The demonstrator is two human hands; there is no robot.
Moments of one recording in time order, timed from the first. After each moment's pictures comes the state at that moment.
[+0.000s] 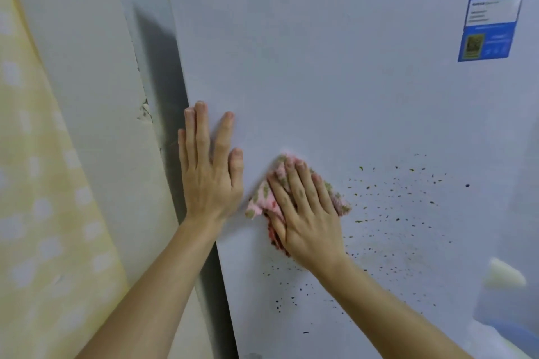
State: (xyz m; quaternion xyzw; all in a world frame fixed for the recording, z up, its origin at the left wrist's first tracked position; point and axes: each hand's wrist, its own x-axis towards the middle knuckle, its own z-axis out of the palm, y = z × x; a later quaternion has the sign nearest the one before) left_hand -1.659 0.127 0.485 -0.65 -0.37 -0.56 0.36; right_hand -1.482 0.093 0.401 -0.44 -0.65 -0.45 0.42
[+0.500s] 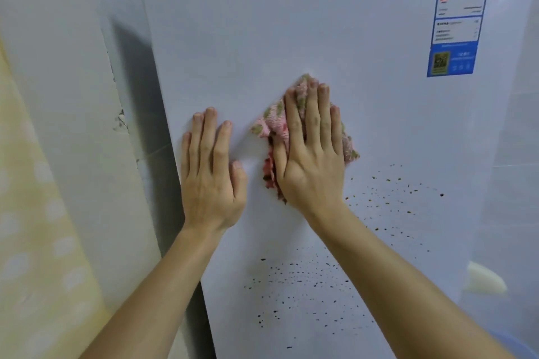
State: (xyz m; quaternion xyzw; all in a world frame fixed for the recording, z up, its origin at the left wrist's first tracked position) left_hand -1.625 0.116 0.492 -0.67 -0.32 -0.59 0.33; right_hand -1.459 0.095 0.514 -0.48 -0.54 -0.45 0.53
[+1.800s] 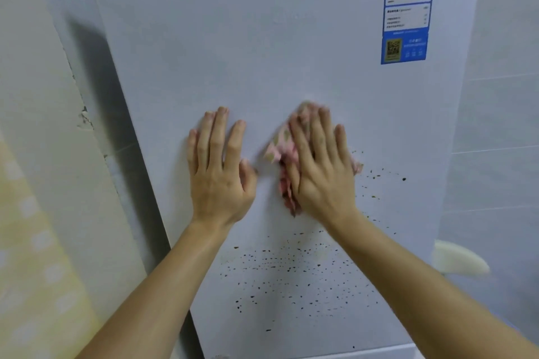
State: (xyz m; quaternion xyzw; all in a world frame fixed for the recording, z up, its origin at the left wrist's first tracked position) left_hand -1.566 0.099 0.485 -0.67 -0.33 -0.56 0.37; right_hand -1.380 0.079 0.470 -0.47 -0.57 -0.48 0.47
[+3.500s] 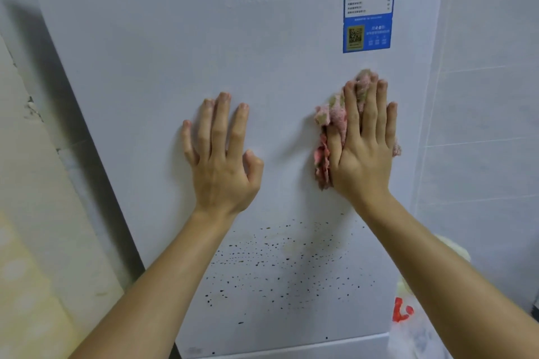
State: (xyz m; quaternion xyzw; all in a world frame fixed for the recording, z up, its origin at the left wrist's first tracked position) left_hand -1.500 0.098 0.479 -0.64 -0.35 -0.56 0.39; right_hand -1.270 0.074 0.473 -0.50 -0.52 -0.43 0.54
